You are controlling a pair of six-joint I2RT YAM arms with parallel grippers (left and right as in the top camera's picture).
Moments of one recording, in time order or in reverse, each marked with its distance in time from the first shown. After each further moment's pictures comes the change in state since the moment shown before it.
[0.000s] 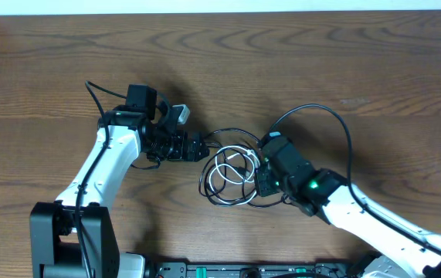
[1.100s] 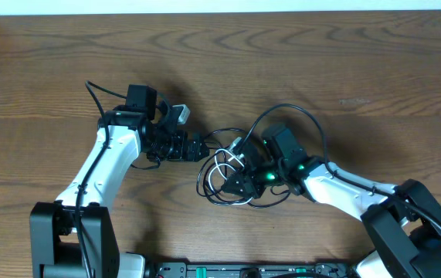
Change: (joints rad) left arm 0.000 0.000 0.000 0.000 -0.001 0.000; right arm -0.113 0.305 -0.001 0.362 -0.759 -0.335
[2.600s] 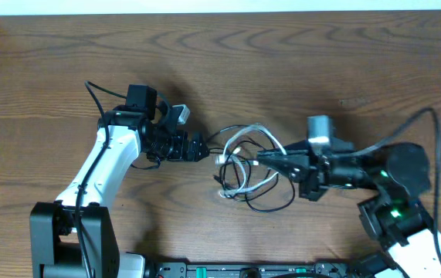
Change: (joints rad) left arm 0.000 0.000 0.000 0.000 0.000 0.000; right arm -0.217 -0.797 -0.001 0.363 -0.219 0.154
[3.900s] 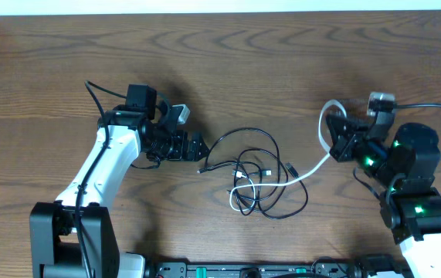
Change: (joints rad) left arm 0.000 0.000 0.002 0.000 -0.003 0.000; right arm -0.319 -0.010 -0.006 -0.721 0.632 0.144
